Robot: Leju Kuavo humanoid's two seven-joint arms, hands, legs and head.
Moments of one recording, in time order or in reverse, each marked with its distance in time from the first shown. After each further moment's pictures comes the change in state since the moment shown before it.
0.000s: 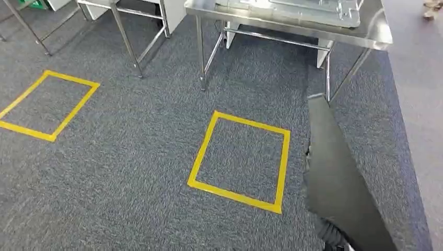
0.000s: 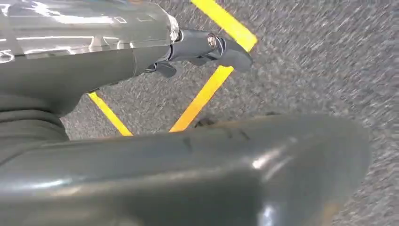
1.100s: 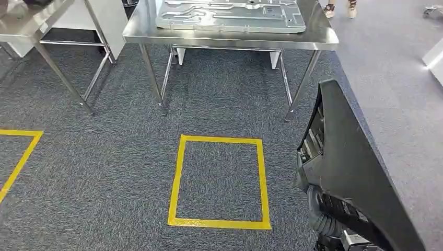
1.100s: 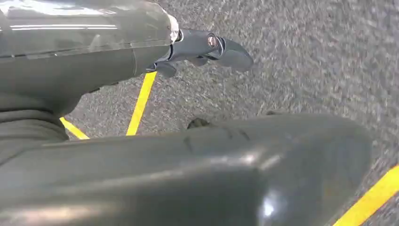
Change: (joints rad) left arm -0.013 0.004 -0.023 0.003 0.029 -0.019 0.005; right arm -0.061 0.026 0.000 0.040 -0.001 0.034 0.015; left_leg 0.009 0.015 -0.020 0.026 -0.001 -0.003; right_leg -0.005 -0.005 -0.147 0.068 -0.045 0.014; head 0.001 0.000
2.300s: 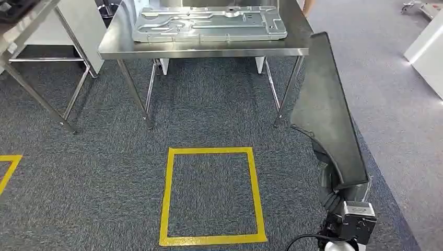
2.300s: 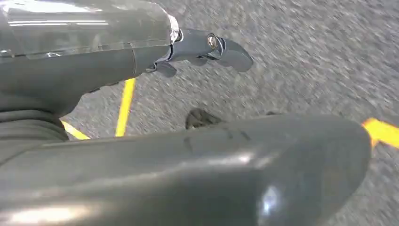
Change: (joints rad) left arm -0.007 0.008 -0.027 0.000 0.008 -0.007 0.033; right arm -0.122 -0.034 0.016 -0.040 0.127 -0.259 0.147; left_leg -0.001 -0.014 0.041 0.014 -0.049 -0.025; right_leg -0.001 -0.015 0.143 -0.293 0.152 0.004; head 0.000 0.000
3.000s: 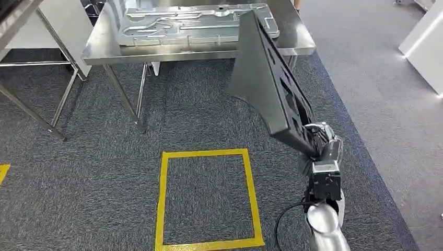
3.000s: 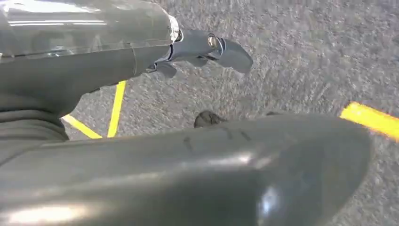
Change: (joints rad) left arm -0.014 0.002 0.000 0.000 0.046 0.007 0.010; right arm -0.305 -0.094 0.091 0.190 0.084 0.030 0.087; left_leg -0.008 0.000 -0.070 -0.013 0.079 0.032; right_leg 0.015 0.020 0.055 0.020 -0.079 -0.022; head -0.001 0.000
